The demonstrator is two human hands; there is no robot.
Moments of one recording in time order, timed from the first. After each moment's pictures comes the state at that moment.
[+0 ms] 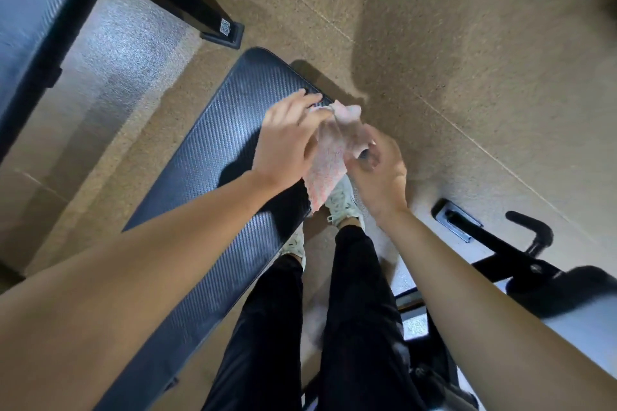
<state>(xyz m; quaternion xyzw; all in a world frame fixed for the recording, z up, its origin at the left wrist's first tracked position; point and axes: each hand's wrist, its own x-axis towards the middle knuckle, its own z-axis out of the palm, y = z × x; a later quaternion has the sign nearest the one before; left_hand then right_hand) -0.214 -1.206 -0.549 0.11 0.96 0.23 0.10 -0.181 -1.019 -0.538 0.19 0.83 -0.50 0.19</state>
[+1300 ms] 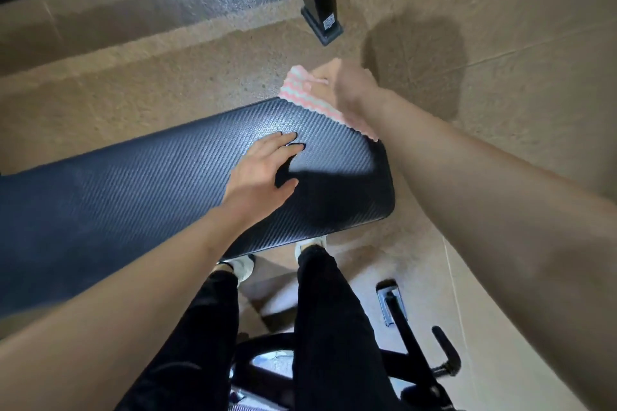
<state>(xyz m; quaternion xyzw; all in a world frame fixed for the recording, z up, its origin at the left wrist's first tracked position) -0.133 -1.262 -0.545 -0.26 0.88 0.37 0.10 -0.373 -1.223 -0.564 -0.27 0.82 -0.18 0.48</state>
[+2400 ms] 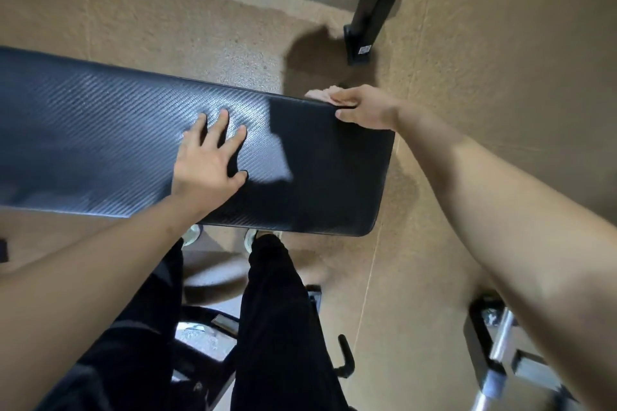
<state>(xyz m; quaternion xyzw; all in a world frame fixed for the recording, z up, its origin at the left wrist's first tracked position) -0.041 -1.291 -0.526 -0.46 0.82 0.25 0.23 -0.377 -1.281 -0.536 -0.47 0.69 0.11 0.54</state>
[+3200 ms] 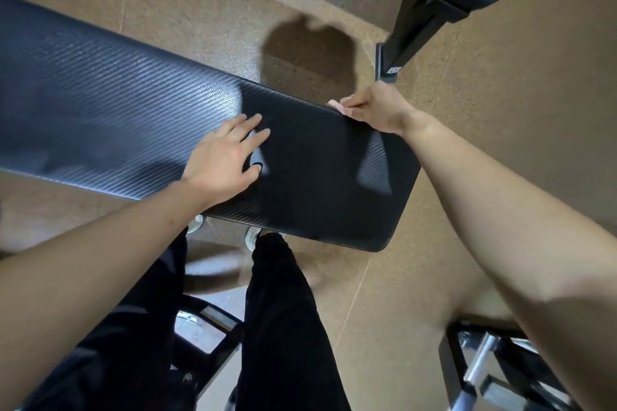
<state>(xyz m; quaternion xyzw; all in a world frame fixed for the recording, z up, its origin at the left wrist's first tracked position) 0.000 -1.322 -0.527 -0.42 0.83 0.33 0.16 -0.328 -1.335 -0.541 -0.54 0.68 0.08 0.49</state>
